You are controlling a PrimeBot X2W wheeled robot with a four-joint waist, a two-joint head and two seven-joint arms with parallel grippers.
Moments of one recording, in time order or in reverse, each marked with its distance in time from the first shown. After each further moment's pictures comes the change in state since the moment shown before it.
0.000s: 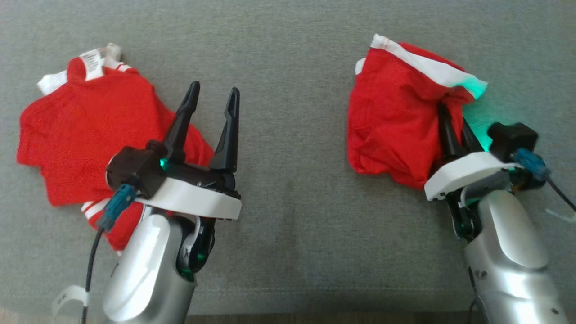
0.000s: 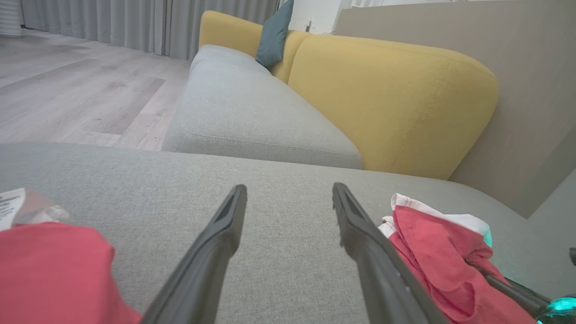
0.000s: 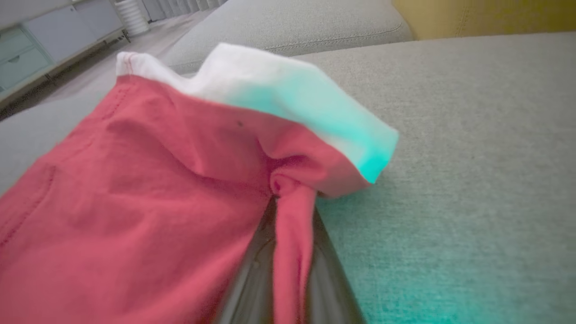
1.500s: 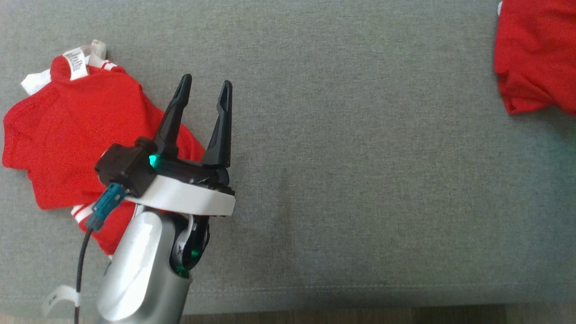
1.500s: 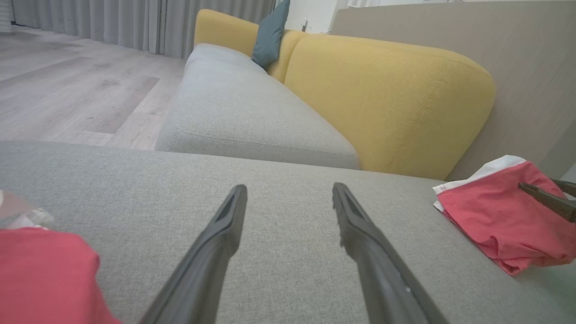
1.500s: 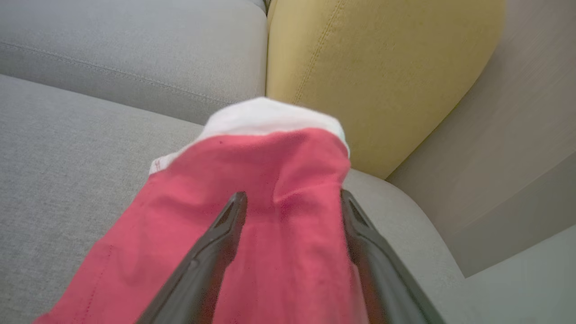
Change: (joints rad) left arm -0.002 0.000 0.031 -0.024 0.006 -0.026 0.000; right arm -0.189 -0.354 -0.168 -0.094 -0.209 0.000 0.196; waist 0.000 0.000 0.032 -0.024
